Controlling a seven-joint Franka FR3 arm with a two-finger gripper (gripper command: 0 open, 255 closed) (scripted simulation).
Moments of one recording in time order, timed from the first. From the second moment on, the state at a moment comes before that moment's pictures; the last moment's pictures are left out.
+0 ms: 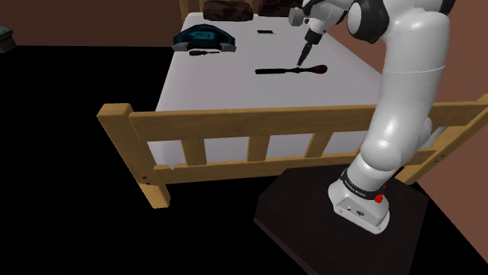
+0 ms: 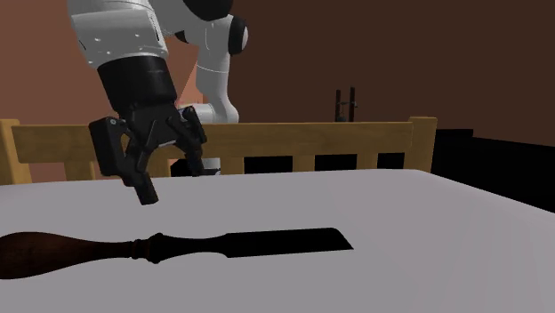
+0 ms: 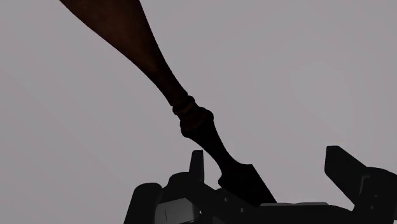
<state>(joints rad) -0.15 0.39 -0.64 -1.67 0.53 1.94 -1.37</state>
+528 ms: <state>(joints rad) -0.26 0.58 -0.60 -1.51 0.62 1.92 -1.45</state>
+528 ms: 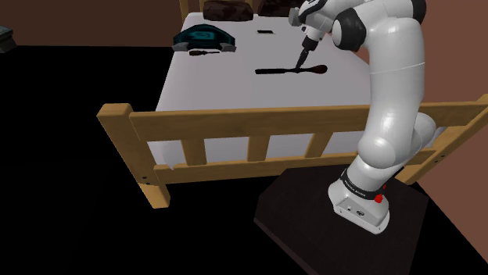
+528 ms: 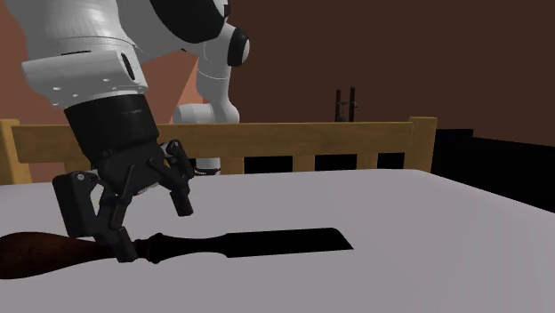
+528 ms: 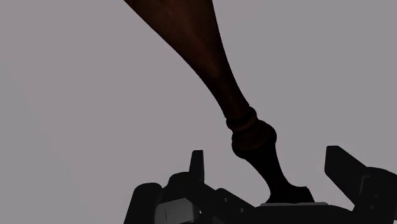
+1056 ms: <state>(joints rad) -0.26 0.59 -0.59 -1.53 0.63 1.95 -1.46</state>
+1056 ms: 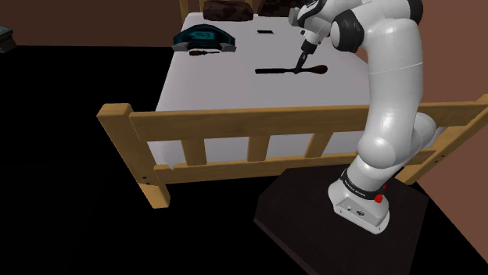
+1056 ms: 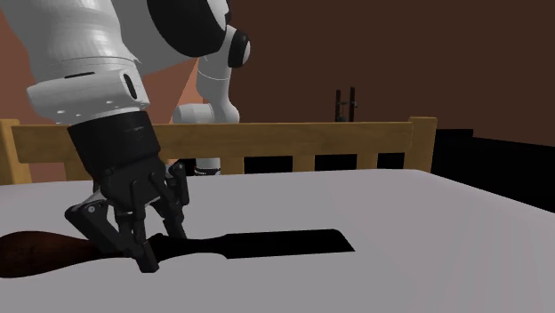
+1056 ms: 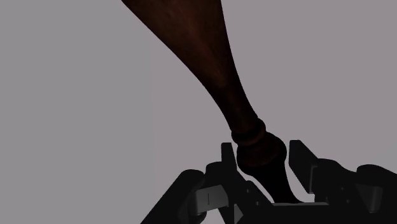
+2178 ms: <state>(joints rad) -0.26 0.55 -0.61 -1.46 0.60 1.86 -1.42</state>
